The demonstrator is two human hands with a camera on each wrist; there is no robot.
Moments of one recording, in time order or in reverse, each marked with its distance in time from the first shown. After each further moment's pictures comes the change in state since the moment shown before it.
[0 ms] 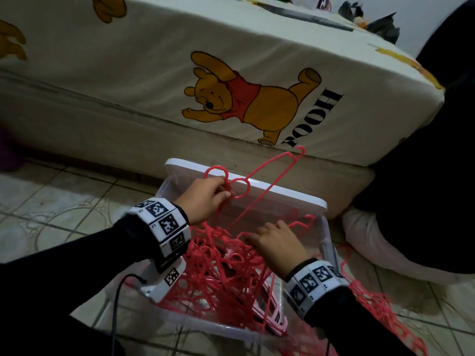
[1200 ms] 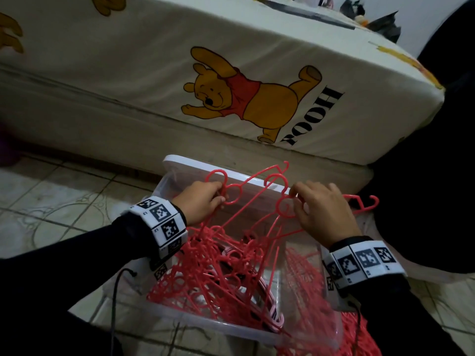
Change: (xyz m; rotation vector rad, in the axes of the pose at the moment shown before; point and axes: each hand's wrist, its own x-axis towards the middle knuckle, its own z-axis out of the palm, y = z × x) left_hand -0.002 -0.013 0.004 0.161 -0.126 -0.011; right_hand -0.028 0.057 -0.066 0.129 0.402 0.269
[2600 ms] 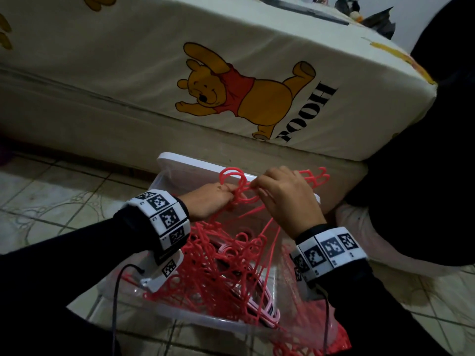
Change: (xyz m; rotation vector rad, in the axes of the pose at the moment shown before) left_hand -0.002 0.040 -0.005 -0.378 -0.250 -0.049; right_hand 0.022 -0.047 -0.007 0.071 0.038 -0.143
